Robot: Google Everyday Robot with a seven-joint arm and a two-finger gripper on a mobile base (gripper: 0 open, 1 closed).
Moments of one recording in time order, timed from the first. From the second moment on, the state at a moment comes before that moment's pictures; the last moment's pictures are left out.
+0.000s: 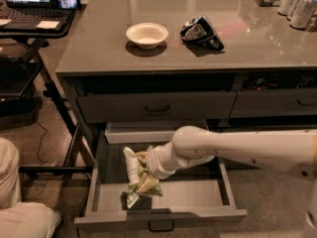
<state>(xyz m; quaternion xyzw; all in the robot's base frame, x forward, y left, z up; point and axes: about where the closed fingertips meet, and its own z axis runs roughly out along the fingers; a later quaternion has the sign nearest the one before) 0.483 0.067 0.546 -0.72 0.59 0.20 0.30</state>
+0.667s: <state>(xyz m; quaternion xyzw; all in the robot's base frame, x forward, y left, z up) 0.496 0.033 0.719 -0.75 0.56 0.15 0.31</state>
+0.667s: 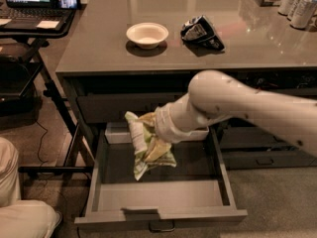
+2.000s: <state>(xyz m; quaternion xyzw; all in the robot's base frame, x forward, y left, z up) 0.529 0.075 0.878 -0.77 0.51 0.13 0.36</state>
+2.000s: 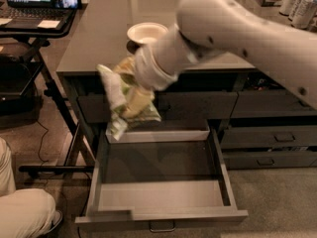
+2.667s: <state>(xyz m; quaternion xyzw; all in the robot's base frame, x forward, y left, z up) 0.613 0.157 0.916 -0.76 0.50 0.15 0.39</state>
